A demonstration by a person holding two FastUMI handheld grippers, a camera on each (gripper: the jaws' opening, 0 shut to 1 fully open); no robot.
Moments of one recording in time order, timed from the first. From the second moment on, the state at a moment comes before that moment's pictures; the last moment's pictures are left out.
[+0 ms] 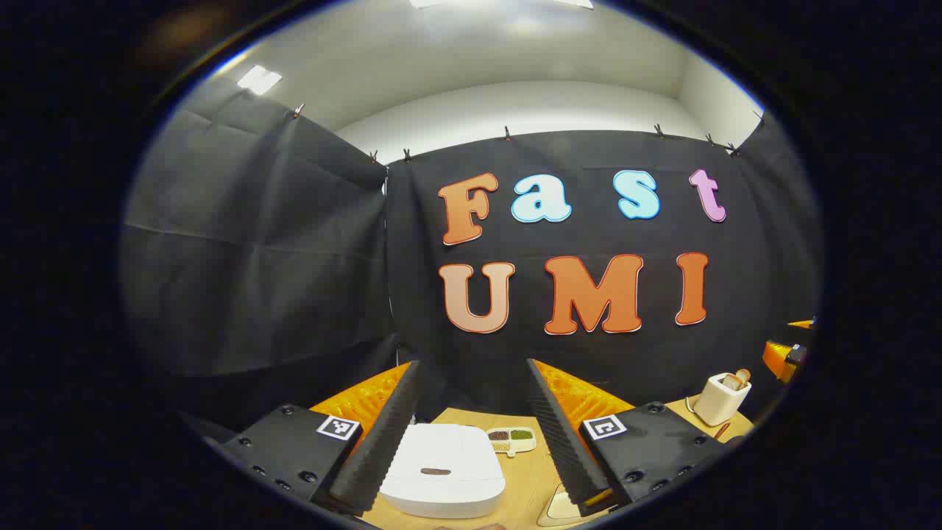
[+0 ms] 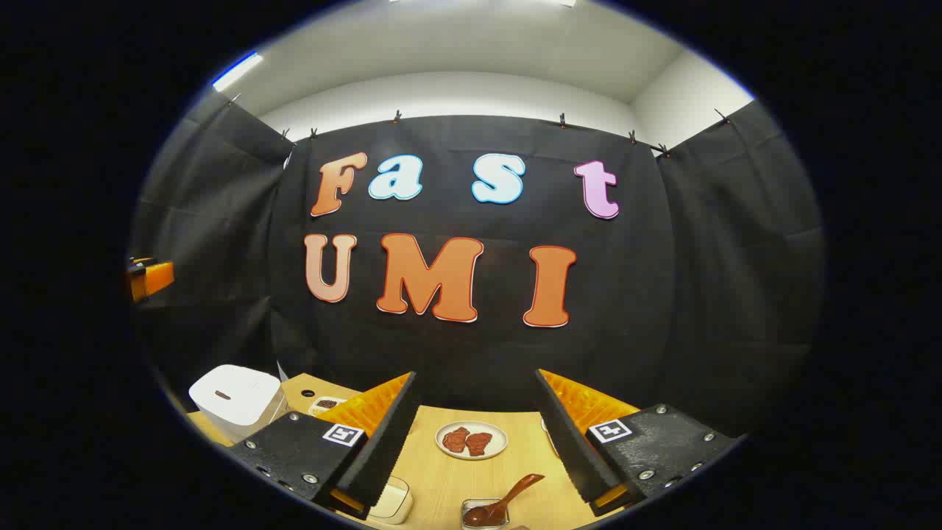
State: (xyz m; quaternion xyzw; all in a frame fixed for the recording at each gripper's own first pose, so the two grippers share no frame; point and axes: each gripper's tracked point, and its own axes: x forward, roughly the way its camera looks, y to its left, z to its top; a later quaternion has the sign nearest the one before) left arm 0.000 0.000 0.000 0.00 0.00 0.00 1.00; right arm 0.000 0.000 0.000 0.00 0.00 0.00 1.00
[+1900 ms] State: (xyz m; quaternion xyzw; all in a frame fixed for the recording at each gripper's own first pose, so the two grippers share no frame) left arm 0.104 0.035 -0.130 0.02 0.28 -0.05 0.96; right arm -0.024 -0.047 0.008 -0.03 0.02 -0.10 0.99
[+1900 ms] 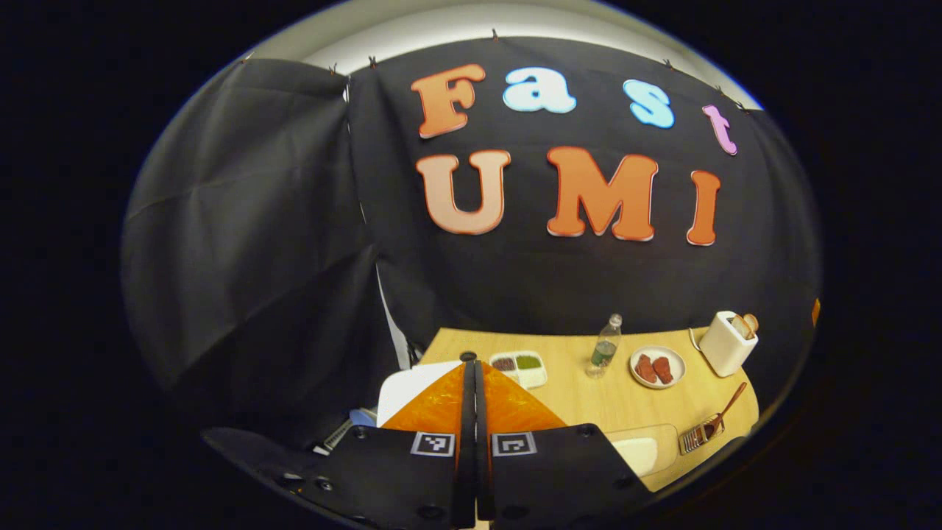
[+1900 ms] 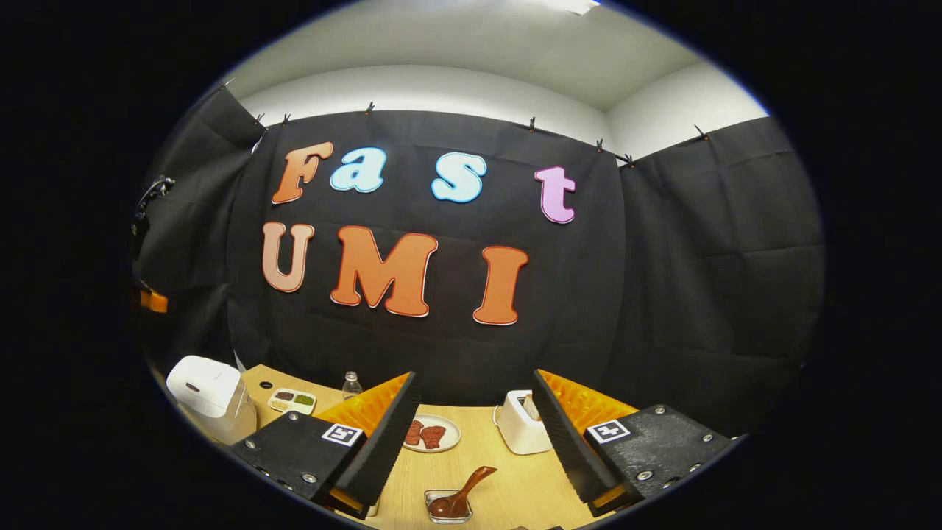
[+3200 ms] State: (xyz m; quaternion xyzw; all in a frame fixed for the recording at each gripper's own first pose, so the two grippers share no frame) left arm 0.118 0.062 -0.322 -0.12 0.57 -0.01 0.81; right arm -0.023 -0.054 -0.053 -0.02 0.09 -0.13 0.99
